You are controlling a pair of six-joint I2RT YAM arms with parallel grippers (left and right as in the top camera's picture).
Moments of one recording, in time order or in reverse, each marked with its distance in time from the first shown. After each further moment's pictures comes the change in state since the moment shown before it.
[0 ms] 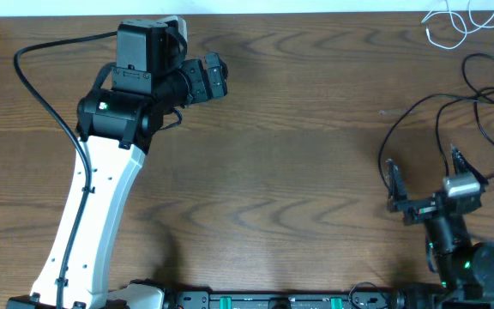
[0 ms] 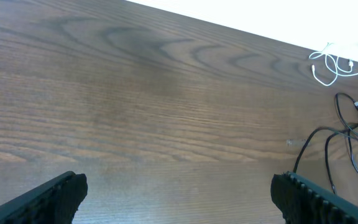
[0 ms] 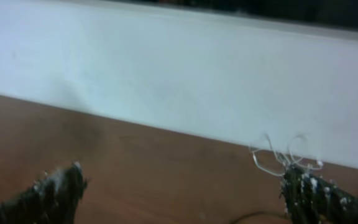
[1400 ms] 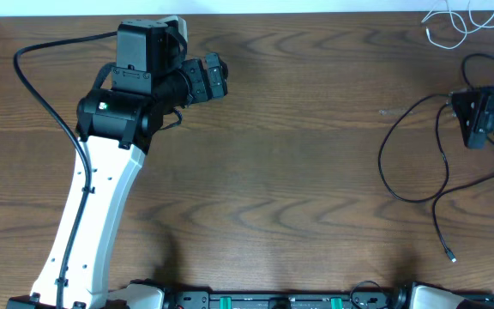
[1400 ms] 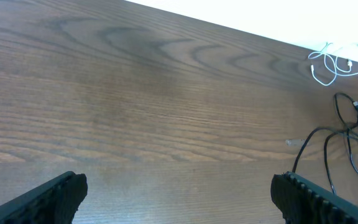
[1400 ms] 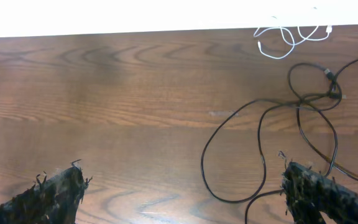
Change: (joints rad) left arm 0.000 0.000 0.000 0.000 0.003 0.000; right arm -0.154 1.233 1.993 -1.547 -0.068 -0.006
